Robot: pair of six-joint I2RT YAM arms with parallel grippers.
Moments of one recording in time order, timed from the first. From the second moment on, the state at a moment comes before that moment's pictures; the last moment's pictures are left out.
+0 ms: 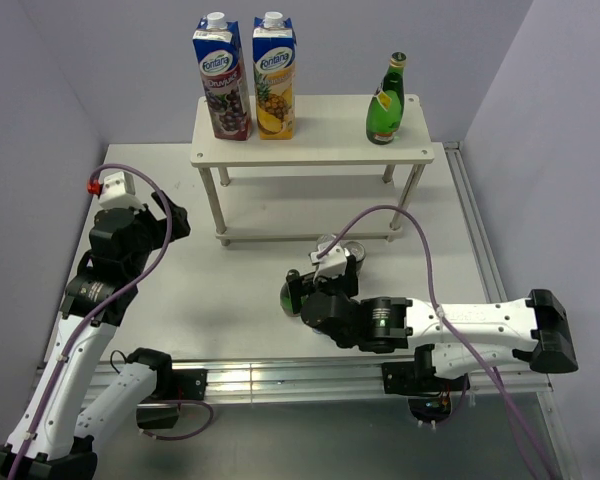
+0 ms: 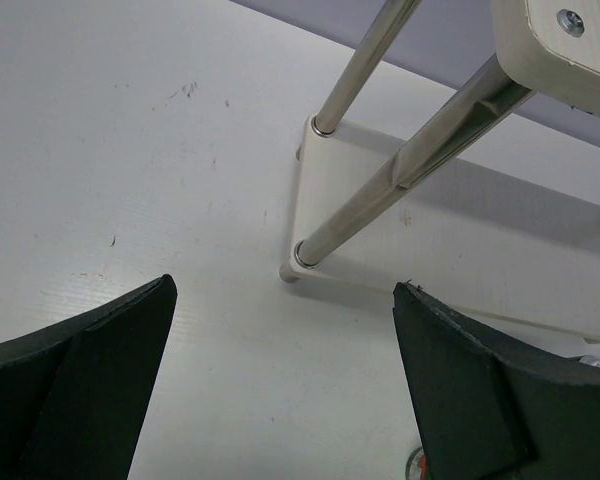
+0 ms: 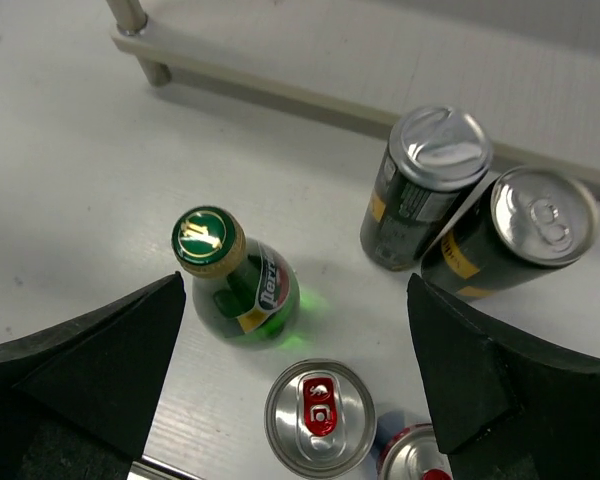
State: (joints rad) left arm -0.26 0.75 0.95 -0.51 -0.26 -0.44; right arm 1.40 1.10 0.84 -0.37 0.99 0.57
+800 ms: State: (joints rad) left arm -0.26 0.76 0.95 -0.52 -0.26 -0.44; right arm 1.35 1.31 0.72 -0.03 0.95 0.63
